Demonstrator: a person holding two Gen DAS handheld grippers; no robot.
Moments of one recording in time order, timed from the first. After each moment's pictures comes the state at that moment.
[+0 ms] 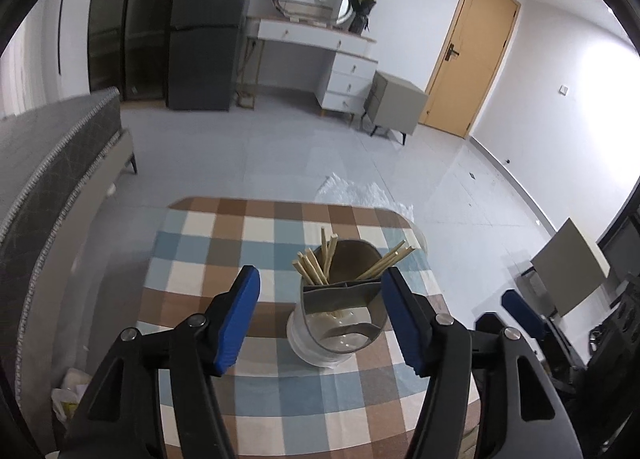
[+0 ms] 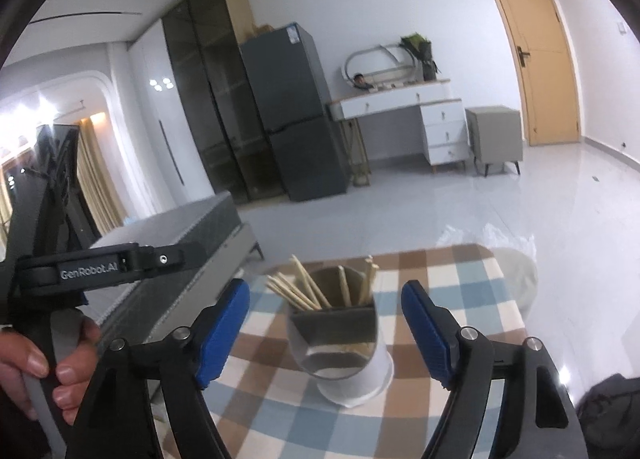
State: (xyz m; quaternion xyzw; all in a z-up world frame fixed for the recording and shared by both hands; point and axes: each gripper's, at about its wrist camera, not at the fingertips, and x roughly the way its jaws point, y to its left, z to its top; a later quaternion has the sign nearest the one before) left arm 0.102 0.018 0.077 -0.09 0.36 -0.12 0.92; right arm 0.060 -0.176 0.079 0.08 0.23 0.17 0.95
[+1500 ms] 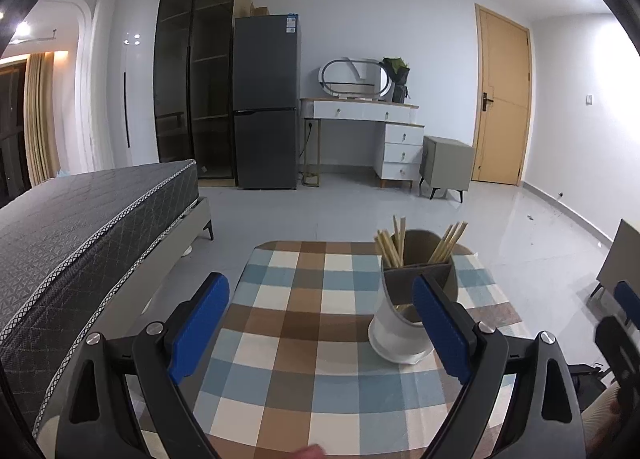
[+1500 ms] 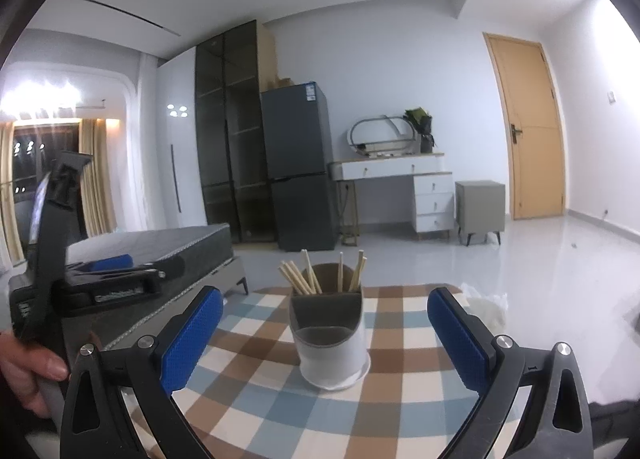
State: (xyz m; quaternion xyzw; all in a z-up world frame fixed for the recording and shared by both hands) left arm 0.016 0.040 0.013 -0.02 0.21 0.01 0.98; right arm -0.058 -0.174 0.040 0.02 0.09 0.14 0.99
